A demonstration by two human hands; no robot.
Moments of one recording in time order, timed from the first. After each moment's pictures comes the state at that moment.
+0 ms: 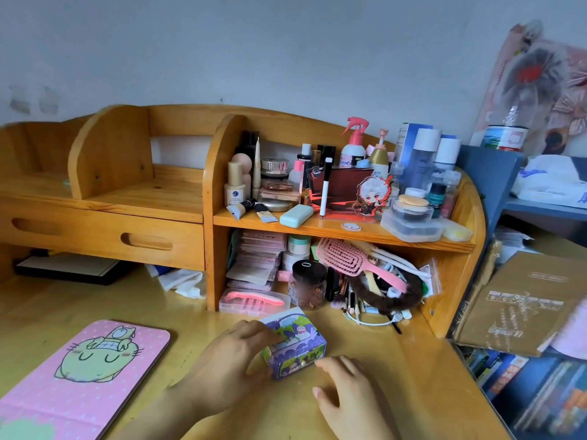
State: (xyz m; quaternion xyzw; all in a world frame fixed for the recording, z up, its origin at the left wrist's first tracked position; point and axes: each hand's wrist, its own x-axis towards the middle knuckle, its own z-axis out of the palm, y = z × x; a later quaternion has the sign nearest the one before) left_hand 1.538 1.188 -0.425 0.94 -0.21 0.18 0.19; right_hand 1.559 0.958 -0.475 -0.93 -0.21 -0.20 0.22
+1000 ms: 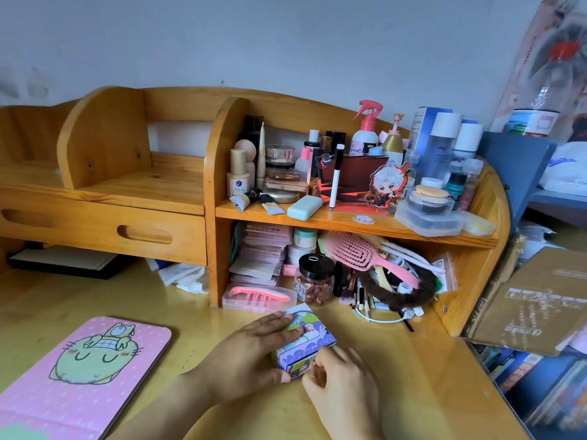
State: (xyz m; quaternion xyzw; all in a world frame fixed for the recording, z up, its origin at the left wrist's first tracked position) left_hand 1.574 1.193 -0.445 0.94 -0.26 0.07 0.20; right_hand 1.568 0.998 -0.471 -0.93 -0.15 -0.28 0.20
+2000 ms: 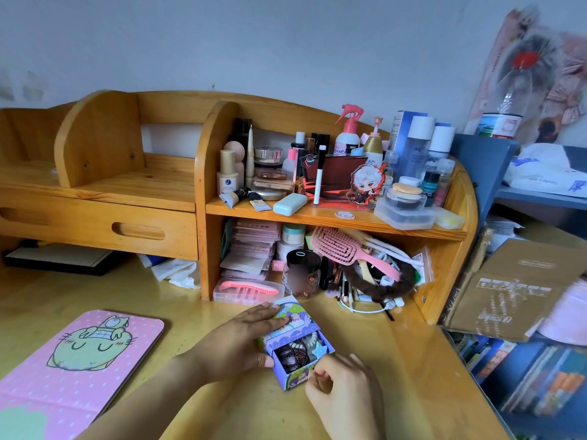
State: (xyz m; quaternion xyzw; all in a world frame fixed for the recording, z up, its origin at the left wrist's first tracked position) left_hand 1.573 1.192 -0.441 0.94 -0.26 0.04 0.22; right_hand 1.541 0.968 -0.474 -0.92 -0.13 -0.29 0.25
